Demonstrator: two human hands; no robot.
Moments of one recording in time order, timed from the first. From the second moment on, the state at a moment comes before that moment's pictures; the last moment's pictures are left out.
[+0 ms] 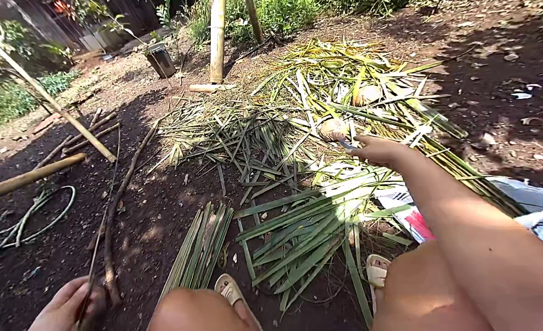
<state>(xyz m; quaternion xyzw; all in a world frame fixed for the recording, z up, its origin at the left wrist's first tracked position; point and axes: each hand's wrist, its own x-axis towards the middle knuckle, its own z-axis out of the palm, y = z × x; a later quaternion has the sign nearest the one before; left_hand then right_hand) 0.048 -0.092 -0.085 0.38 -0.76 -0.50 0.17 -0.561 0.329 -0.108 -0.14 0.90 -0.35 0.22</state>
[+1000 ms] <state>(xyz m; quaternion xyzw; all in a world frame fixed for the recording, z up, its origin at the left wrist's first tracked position) -0.246 0.110 -0.089 0.15 -0.85 -0.47 0.19 -0.452 0.289 -0.056 -0.26 0.59 -0.67 0.36</state>
